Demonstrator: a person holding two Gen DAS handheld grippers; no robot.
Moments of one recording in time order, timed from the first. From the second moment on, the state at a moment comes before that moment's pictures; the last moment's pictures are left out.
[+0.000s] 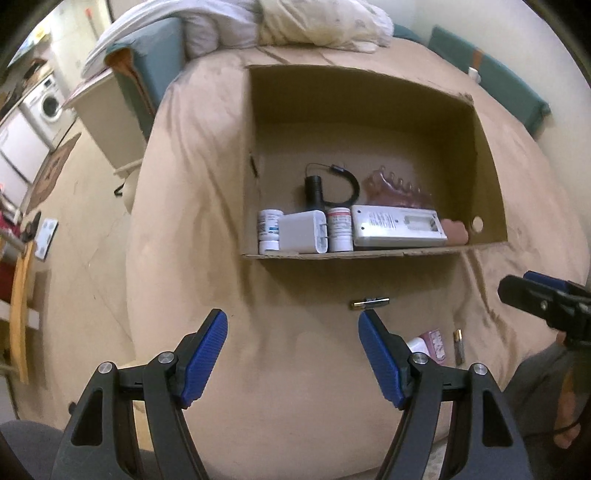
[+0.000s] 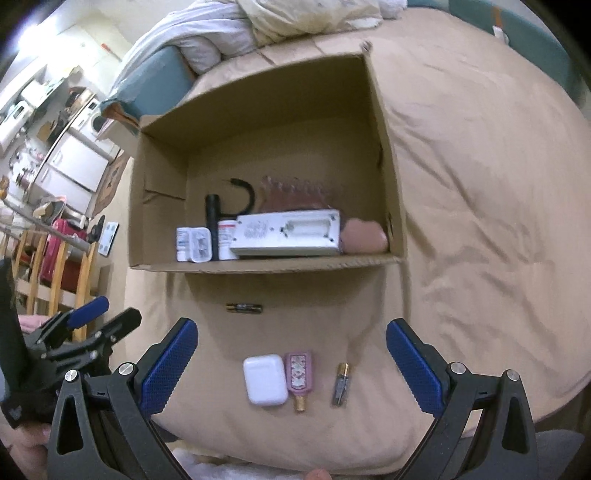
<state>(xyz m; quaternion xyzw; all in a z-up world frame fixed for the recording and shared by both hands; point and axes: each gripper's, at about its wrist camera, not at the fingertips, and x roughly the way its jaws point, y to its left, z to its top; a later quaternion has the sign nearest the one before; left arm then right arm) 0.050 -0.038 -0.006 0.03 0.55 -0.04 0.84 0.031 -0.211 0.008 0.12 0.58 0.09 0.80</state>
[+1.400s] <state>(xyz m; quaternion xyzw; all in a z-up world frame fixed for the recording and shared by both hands) 0.049 -0.075 -0.070 -0.08 0.66 -0.02 0.75 0.034 -0.256 -0.020 0.18 0.59 0.03 0.78</state>
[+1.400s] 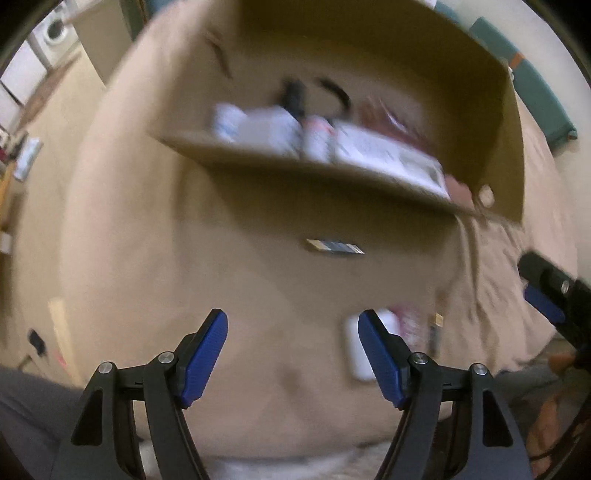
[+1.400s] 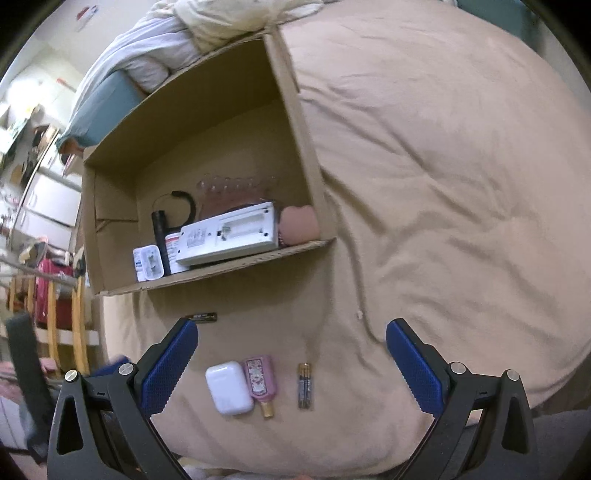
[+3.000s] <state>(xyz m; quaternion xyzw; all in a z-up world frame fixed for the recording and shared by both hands) 0.054 -0.067 -0.113 0.00 0.69 -0.05 0.72 0.021 -0.188 -0.109 0.00 0.73 0.04 0.68</state>
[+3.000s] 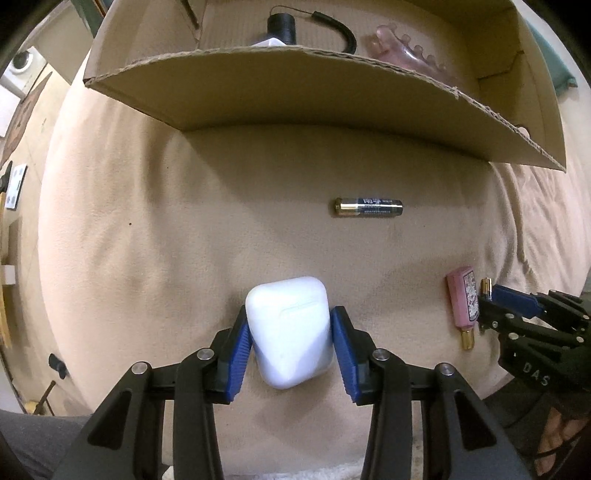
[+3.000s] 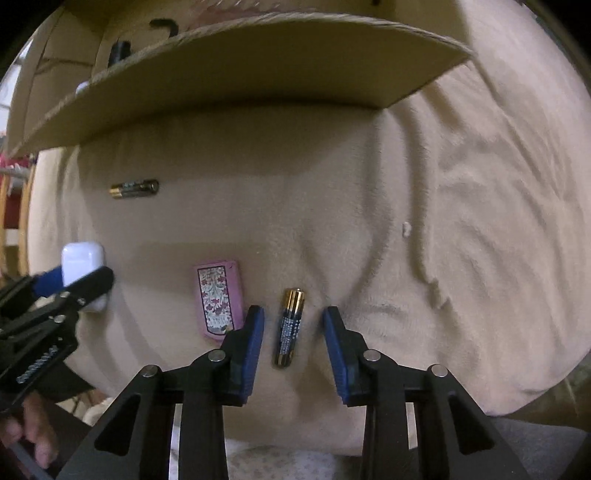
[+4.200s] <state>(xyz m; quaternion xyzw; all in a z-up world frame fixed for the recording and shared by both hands) 0.086 -0.046 0.037 0.00 0.55 -0.06 0.83 0.055 -0.201 0.063 0.09 0.55 0.16 0.81</state>
